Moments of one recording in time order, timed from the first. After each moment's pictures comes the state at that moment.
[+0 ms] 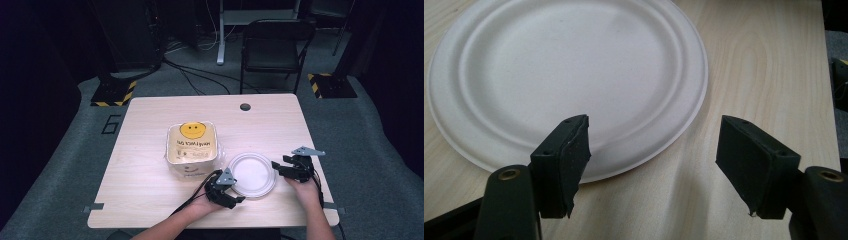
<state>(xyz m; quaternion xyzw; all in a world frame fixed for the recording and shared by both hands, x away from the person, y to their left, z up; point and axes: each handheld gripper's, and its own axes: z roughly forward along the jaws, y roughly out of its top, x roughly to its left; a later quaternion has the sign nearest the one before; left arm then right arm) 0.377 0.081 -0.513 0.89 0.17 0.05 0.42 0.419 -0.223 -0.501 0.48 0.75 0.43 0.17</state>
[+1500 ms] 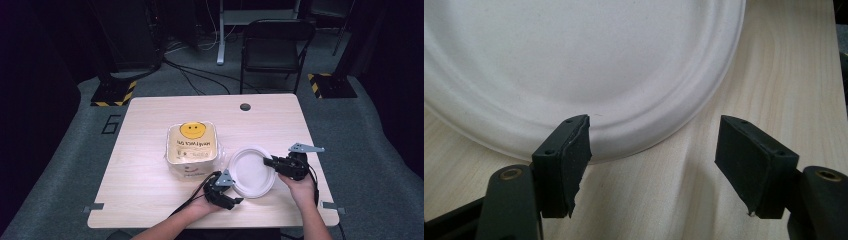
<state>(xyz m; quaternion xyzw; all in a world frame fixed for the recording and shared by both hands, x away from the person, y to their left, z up) 0.376 0.084 -0.519 0.89 0.18 0.05 0.41 0.411 -0.202 -0.471 0.42 0.73 0.53 0.08</state>
